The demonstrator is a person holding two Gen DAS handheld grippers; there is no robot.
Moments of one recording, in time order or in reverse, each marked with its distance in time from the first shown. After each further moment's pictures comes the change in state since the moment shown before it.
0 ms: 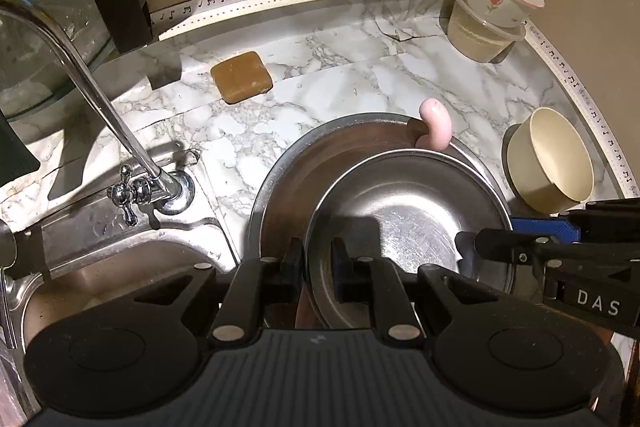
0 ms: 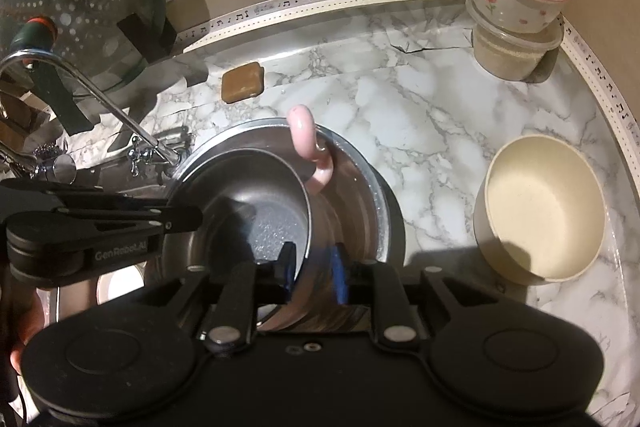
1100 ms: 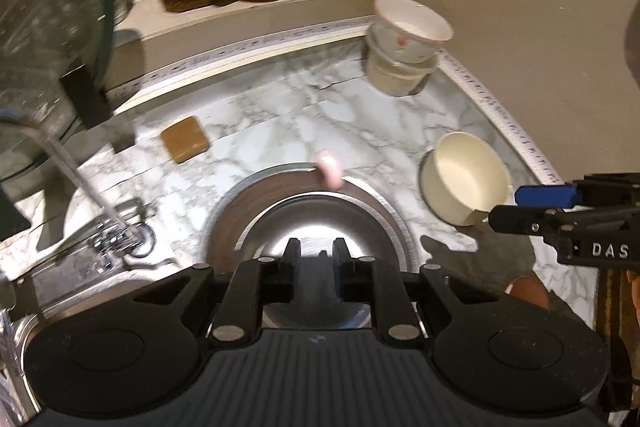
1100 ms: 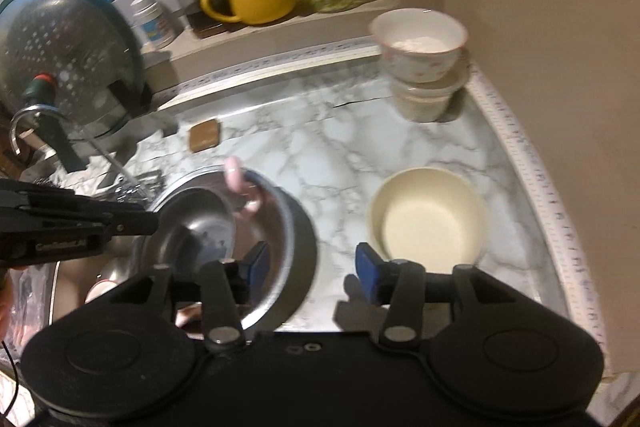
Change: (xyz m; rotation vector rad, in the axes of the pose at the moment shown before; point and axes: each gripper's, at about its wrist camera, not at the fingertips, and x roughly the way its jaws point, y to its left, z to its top) left arm -0.057 -0.037 0.005 0.113 -0.106 -0.131; right arm -0.085 -0.049 -0.013 0.031 -0.146 -0.077
